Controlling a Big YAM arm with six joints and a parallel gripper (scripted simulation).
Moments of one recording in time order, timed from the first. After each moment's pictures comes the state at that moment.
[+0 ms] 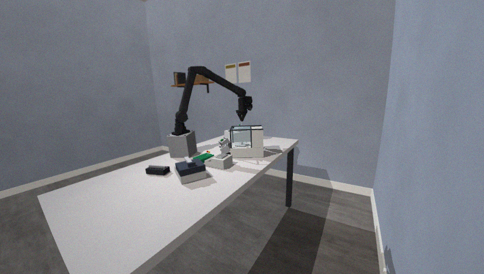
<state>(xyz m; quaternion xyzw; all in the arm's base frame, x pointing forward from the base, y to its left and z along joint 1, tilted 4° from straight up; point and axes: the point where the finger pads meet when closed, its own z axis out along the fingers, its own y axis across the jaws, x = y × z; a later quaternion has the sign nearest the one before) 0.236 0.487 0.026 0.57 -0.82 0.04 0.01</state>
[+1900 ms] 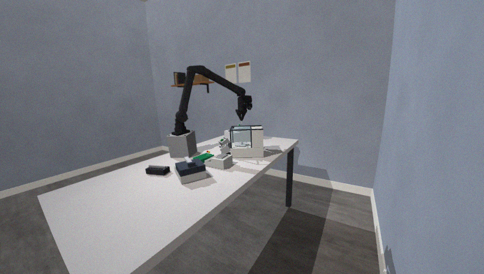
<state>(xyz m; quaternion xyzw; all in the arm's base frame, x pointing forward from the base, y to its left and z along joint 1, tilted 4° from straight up) 0.239 0.477 0.034 0.56 -0.83 0.04 0.01</state>
